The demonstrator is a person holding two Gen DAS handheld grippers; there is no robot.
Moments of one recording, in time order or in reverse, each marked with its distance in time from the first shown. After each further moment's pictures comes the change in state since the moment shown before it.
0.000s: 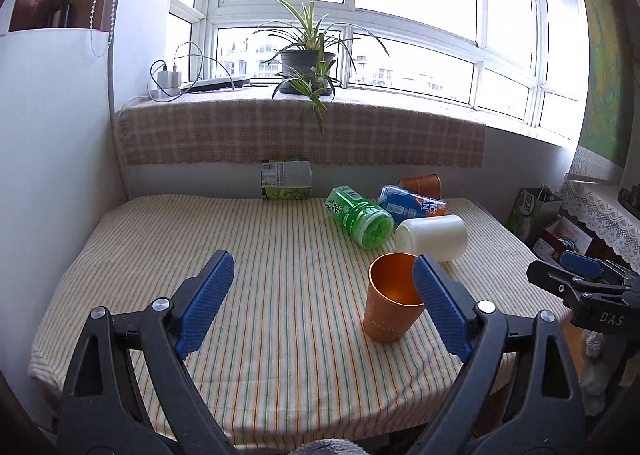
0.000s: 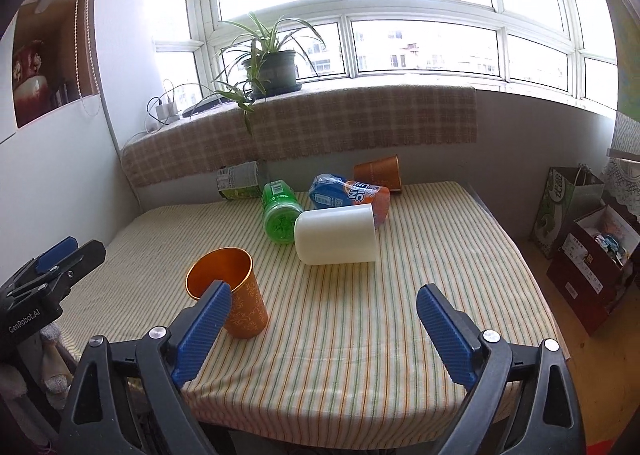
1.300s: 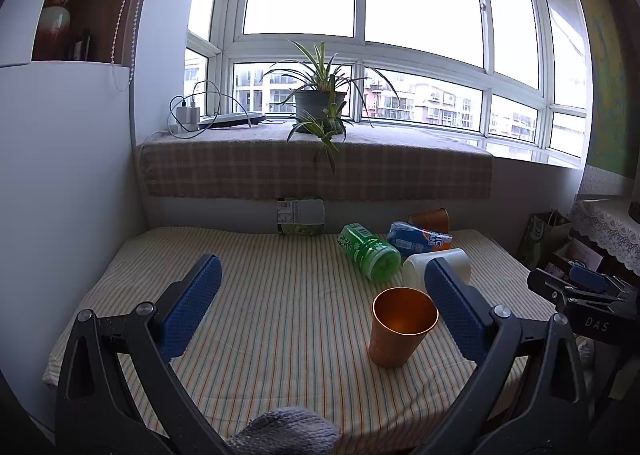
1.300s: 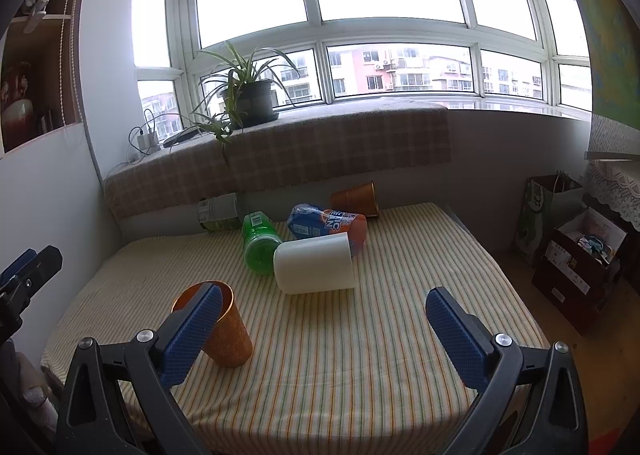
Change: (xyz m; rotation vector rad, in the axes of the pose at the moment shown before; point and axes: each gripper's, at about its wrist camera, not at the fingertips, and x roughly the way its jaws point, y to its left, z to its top) left arm -0.027 -0.006 0.013 0.004 -0.106 0.059; right arm -0.007 -0.008 0.006 0.043 -0.089 -0.062
